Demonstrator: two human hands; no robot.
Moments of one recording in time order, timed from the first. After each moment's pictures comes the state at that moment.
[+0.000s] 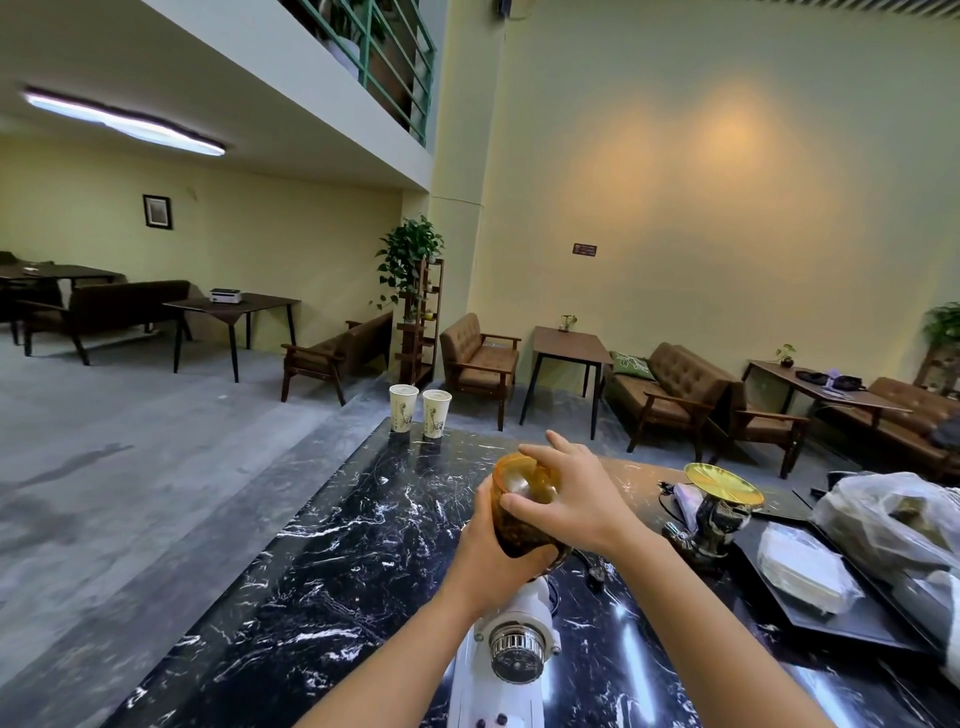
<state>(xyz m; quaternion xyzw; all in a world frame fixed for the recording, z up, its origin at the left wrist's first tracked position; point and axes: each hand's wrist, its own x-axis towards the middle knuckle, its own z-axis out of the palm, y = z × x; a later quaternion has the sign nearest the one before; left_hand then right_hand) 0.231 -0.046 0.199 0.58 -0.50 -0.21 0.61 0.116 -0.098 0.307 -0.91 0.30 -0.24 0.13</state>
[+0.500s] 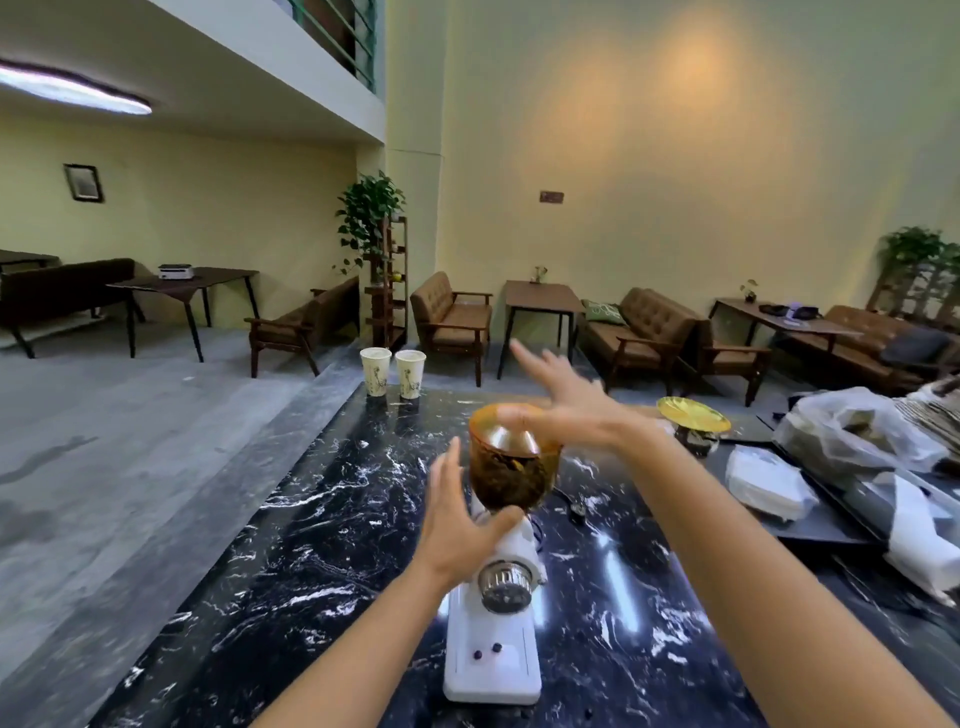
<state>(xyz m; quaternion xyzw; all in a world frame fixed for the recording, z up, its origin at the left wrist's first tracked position) 0.229 -0.021 0.187 0.64 -0.51 -0.13 0.56 0.100 -0.103 0.346 -0.92 0.33 -0.13 0.18</state>
